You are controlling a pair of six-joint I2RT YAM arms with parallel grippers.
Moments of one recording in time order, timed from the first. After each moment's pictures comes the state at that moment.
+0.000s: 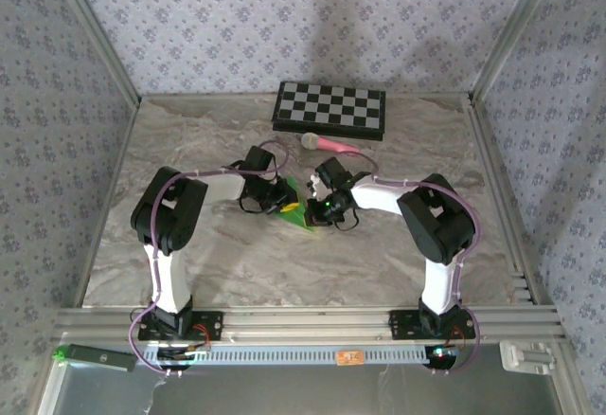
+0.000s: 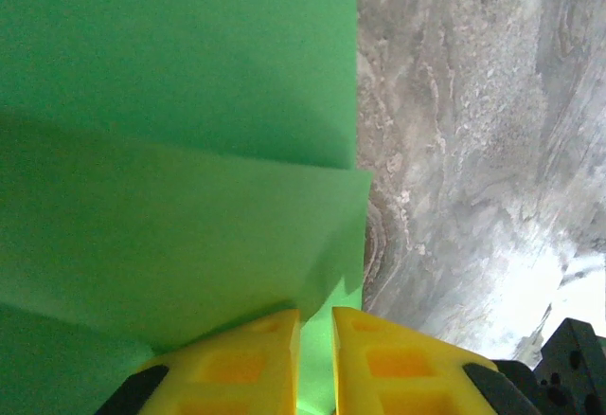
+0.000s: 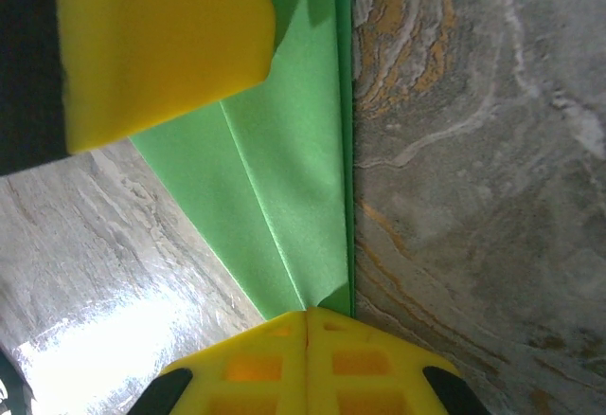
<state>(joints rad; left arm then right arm) -0.50 1.94 1.08 -0.21 0.59 -0.84 0.64 1.89 1.08 -0.38 -0.47 0.45</state>
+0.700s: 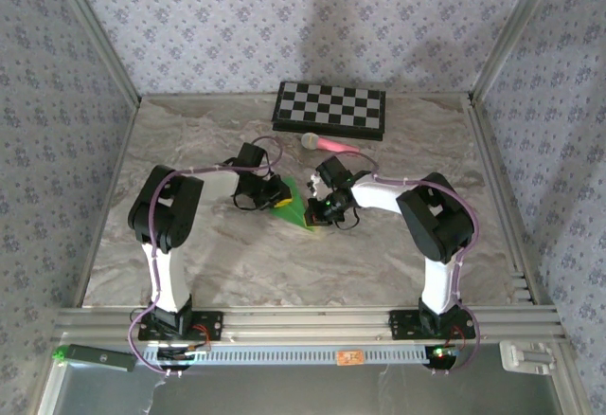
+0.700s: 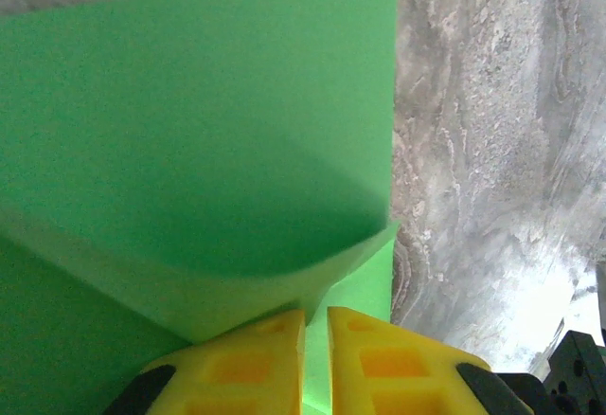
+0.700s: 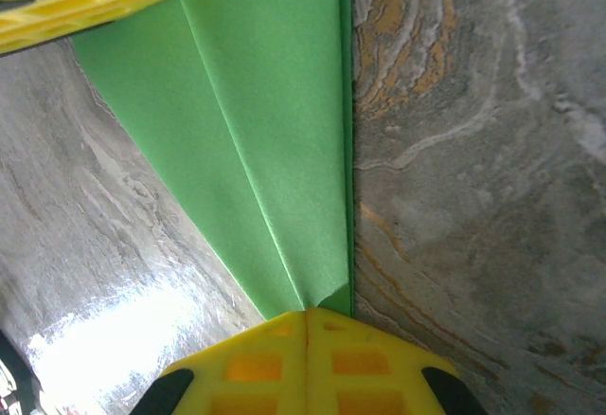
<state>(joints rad) -0.44 1.95 1.09 -0.21 0.58 -0.78 0.63 1.90 1.09 -0.40 -0.49 0.44</state>
